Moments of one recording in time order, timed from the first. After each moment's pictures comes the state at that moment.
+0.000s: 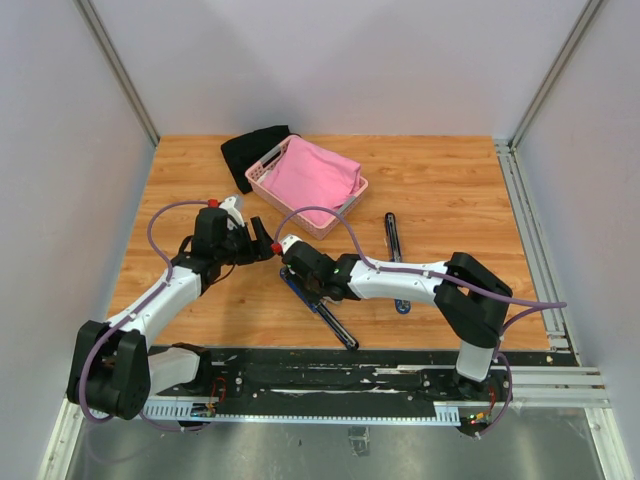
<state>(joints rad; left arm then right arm) -0.24 1.16 0.61 -0.07 0.26 -0.48 1.10 1.80 1.19 -0.32 0.16 0.23</state>
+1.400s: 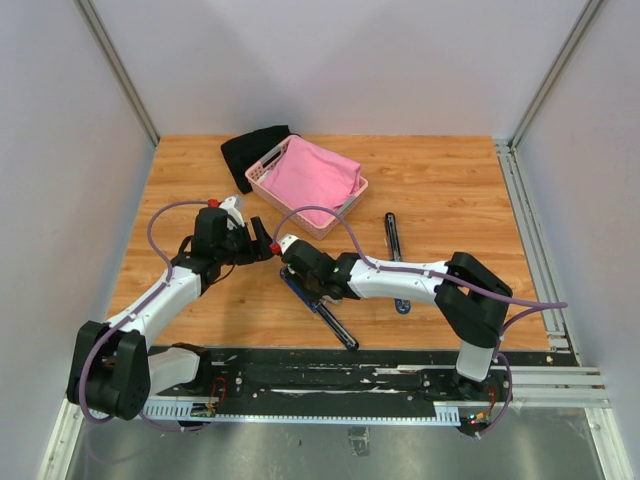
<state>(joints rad) -0.24 1.16 0.61 -0.07 0.26 -0.48 1.10 1.80 1.20 -0.34 0.16 0.21</state>
